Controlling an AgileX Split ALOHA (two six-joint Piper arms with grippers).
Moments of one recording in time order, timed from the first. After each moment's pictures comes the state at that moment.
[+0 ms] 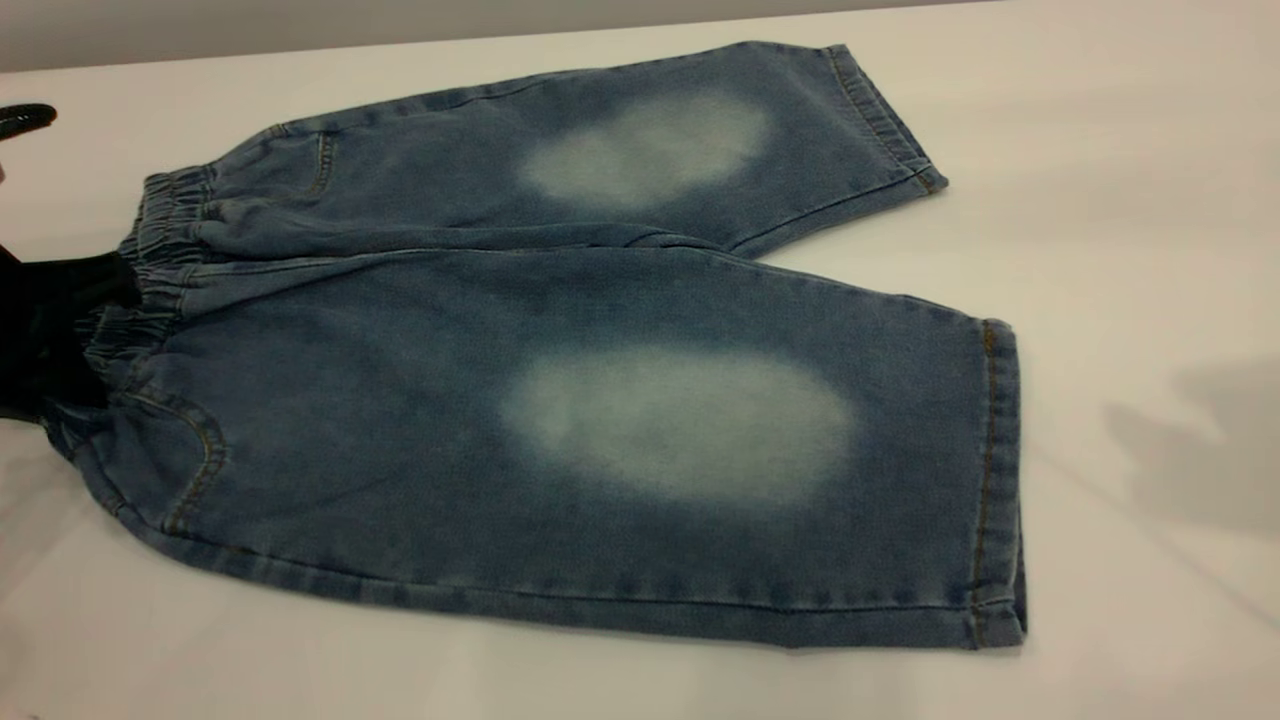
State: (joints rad) left arm 0.08 2.00 -0.71 0.04 0.07 -0.36; right arm -0.02 1.20 -0.72 0.66 0.68 -0.43
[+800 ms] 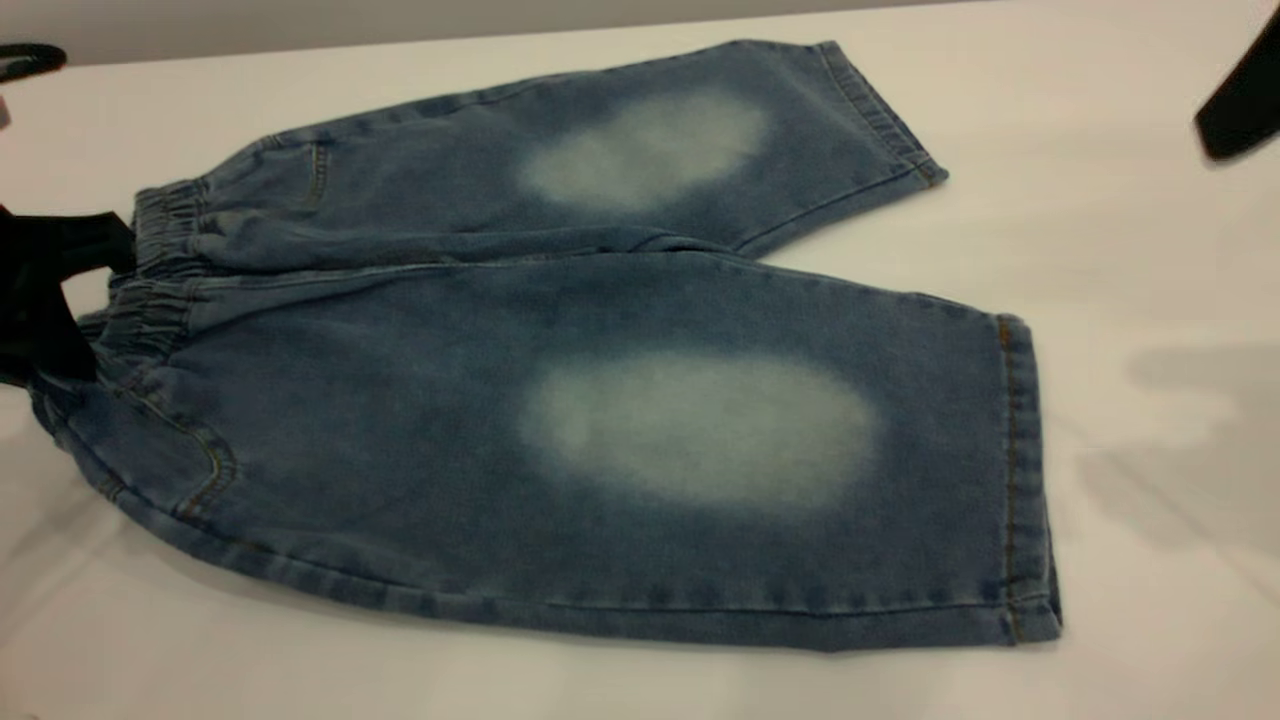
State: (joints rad) left arm 0.01 1.85 -0.70 0.05 0.21 -0.32; right arm -0.02 1.44 -0.72 0.69 0.84 -0.42
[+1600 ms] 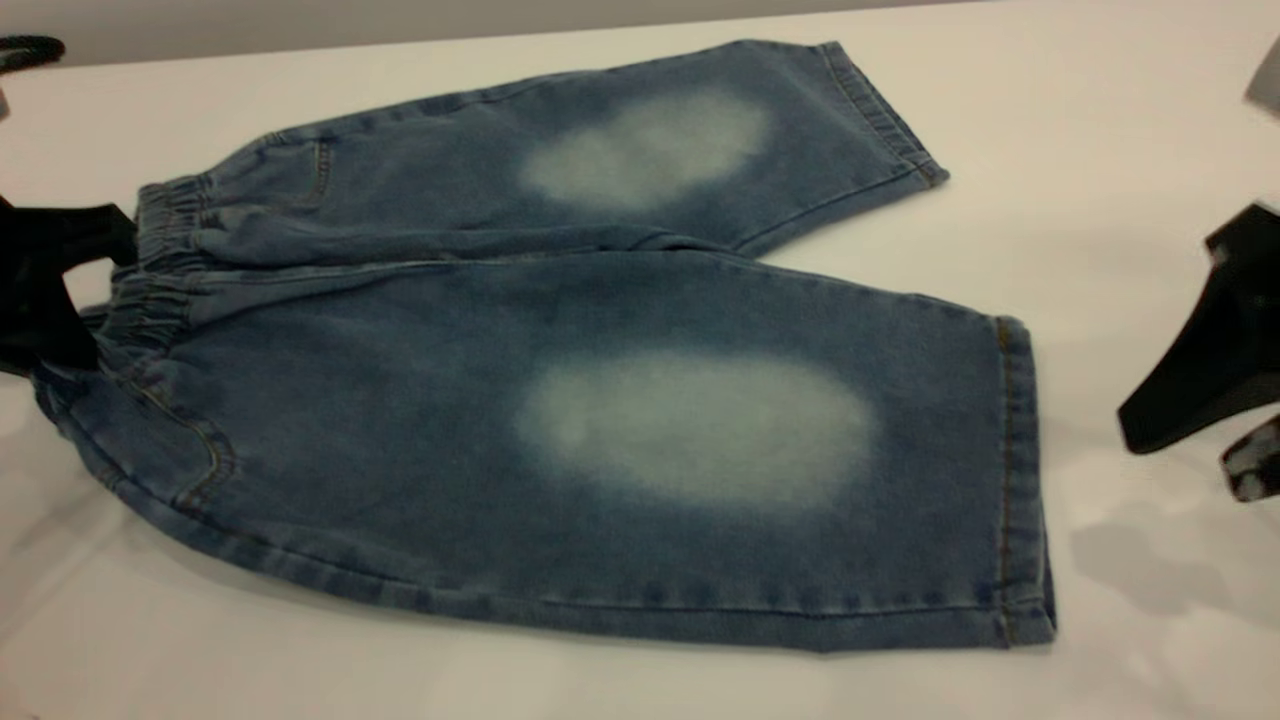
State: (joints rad) left arm 0.01 1.85 -0.70 0.05 0.19 -0.32; right arm -0.02 1.73 -0.49 1.10 0.60 -0.91
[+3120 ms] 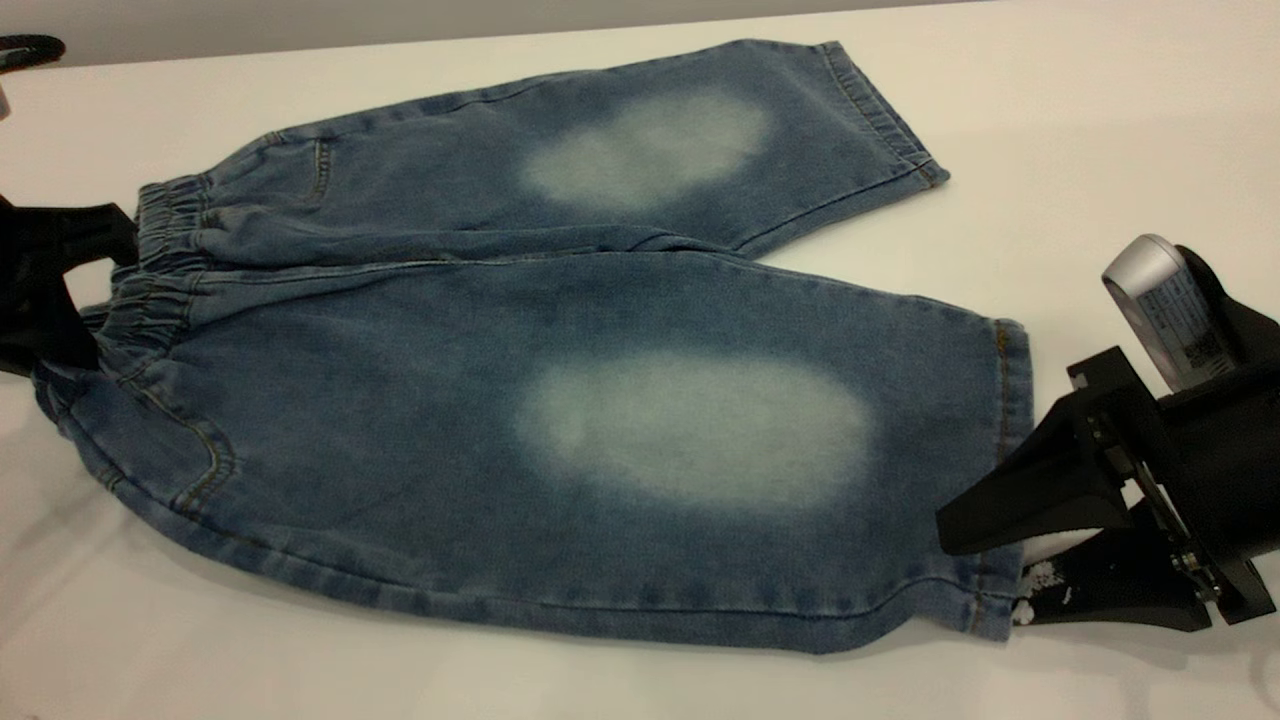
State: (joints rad) left arm 0.01 1.85 -0.70 0.05 0.19 -0.32; right arm -0.02 2.26 -0.49 1.70 0.91 -1.57
